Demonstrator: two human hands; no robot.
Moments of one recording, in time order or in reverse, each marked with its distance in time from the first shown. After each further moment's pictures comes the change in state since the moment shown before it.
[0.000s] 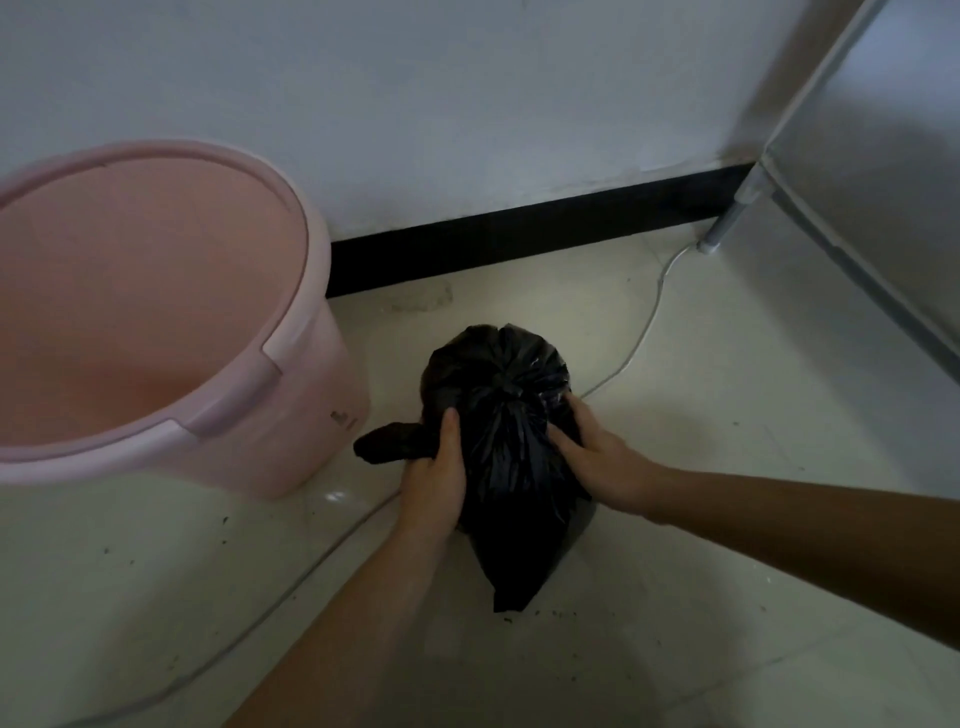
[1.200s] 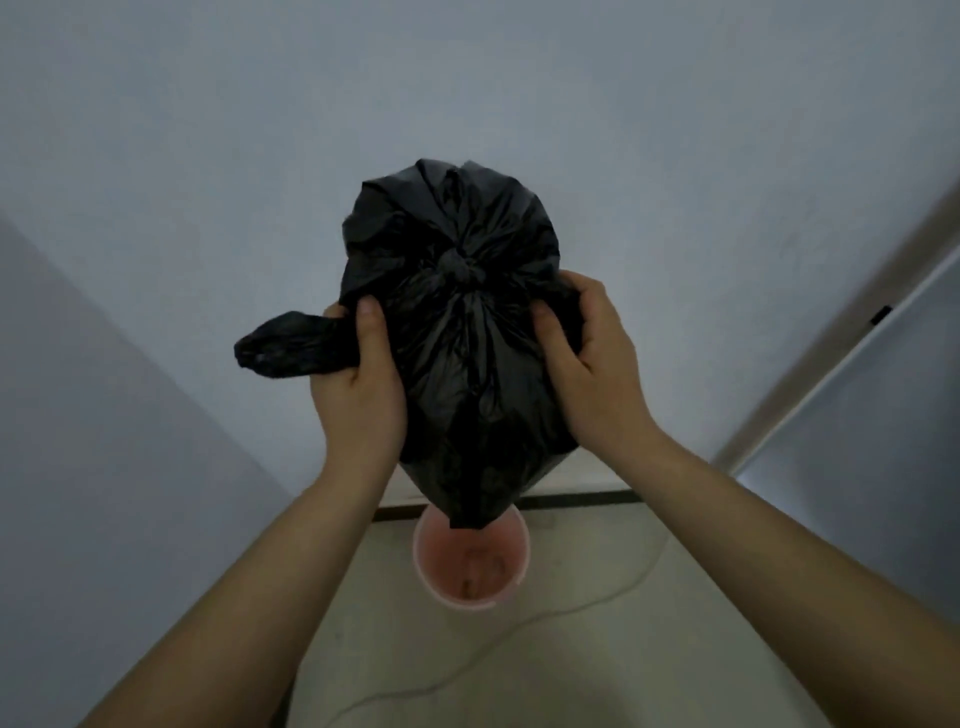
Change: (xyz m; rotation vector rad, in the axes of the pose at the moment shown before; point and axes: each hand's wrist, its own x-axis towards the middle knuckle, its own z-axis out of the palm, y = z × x) left_hand -0.533 0.689 -0.234 -0.221 0.430 0.872; right_hand -0.426 -0.761 -0.222 0.165 0.492 -0.820
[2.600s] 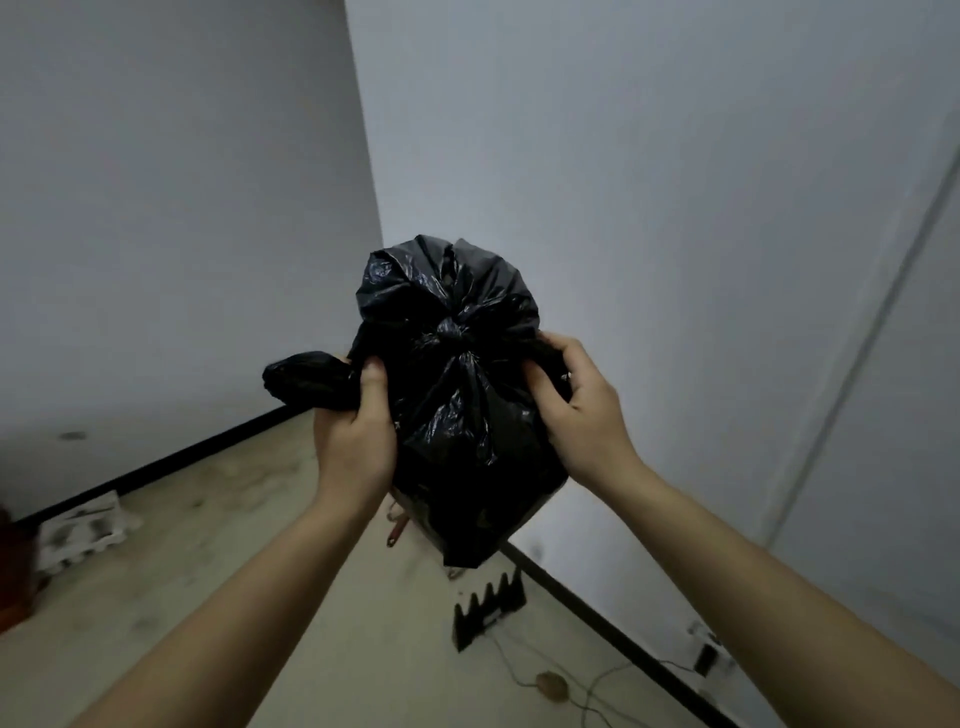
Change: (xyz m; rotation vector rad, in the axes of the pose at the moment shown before) left_hand -1.059 0.454 -0.297 0.613 2.320 0.238; right_hand -0.893 -0.553 -0.257 1.144 -2.073 -0.773
